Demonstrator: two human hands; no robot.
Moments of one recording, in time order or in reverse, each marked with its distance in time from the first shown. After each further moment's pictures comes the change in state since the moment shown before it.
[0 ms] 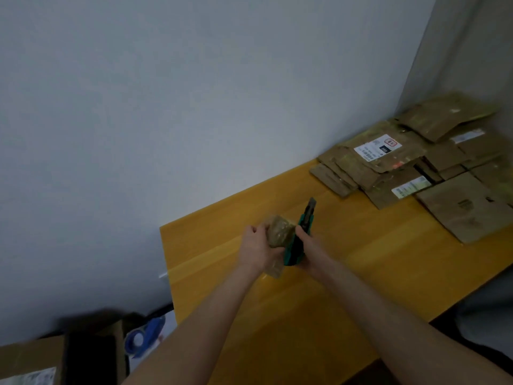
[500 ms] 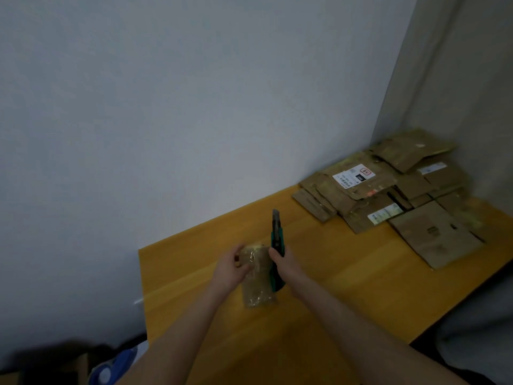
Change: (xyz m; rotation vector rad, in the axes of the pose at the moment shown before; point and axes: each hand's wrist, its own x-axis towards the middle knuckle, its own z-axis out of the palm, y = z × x) left_hand 0.003 -0.014 -0.014 -0.529 -0.021 -0.053; right_hand -0.007 -0.022 0.009 -0.489 0.049 -0.226
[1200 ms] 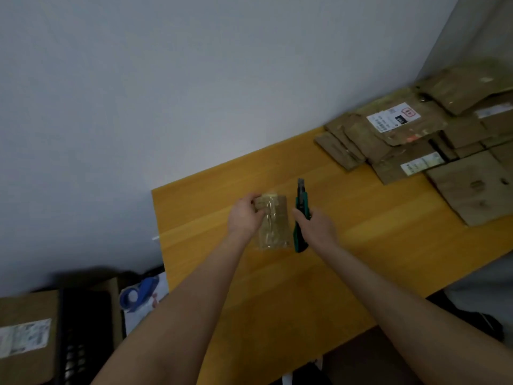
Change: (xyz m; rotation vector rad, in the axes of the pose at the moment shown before) left_hand 0.031 -0.027 0.017 0.280 0.156 -0.007; right_hand 0.011 0.045 -0.008 -0.513 0.158 -0.091
